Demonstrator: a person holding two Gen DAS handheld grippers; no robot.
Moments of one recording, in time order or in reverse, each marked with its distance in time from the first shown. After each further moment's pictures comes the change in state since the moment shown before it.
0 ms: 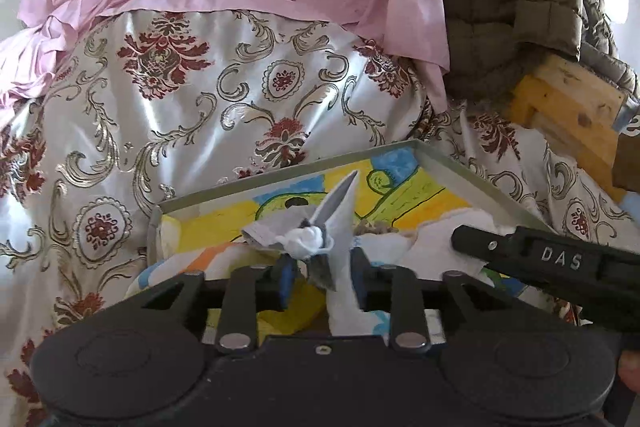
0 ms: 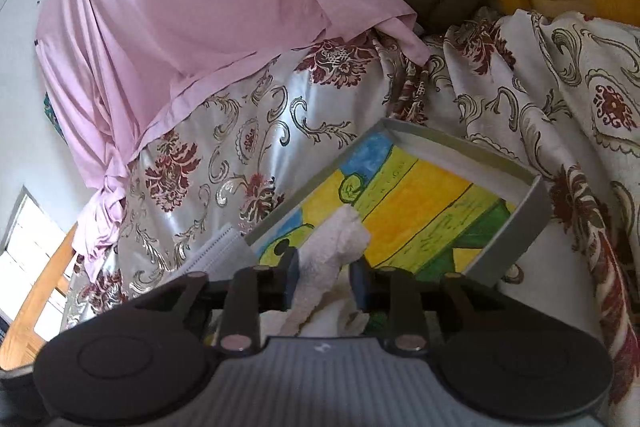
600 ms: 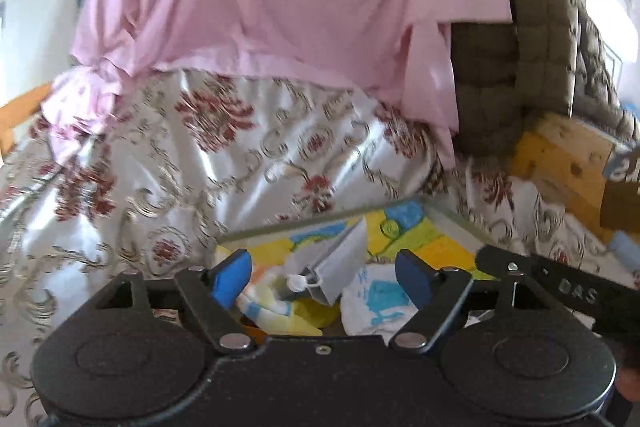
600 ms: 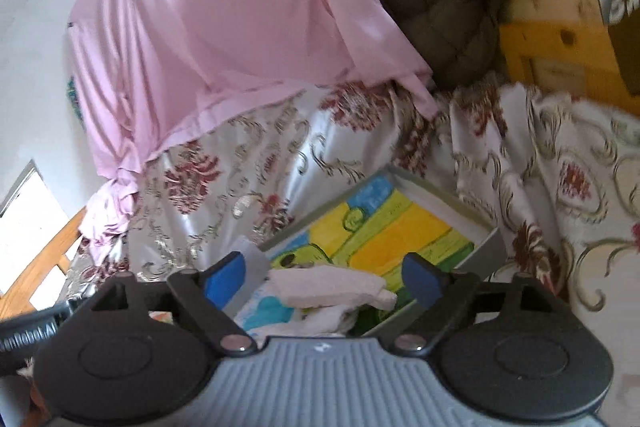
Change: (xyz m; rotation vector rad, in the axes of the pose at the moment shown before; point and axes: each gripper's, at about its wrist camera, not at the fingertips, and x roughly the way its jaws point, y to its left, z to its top) left arm -0.104 -0.005 -0.008 -0.041 -0.180 0.098; right arm -0.080 0.027 -0.003 -0.167 -0.119 0.007
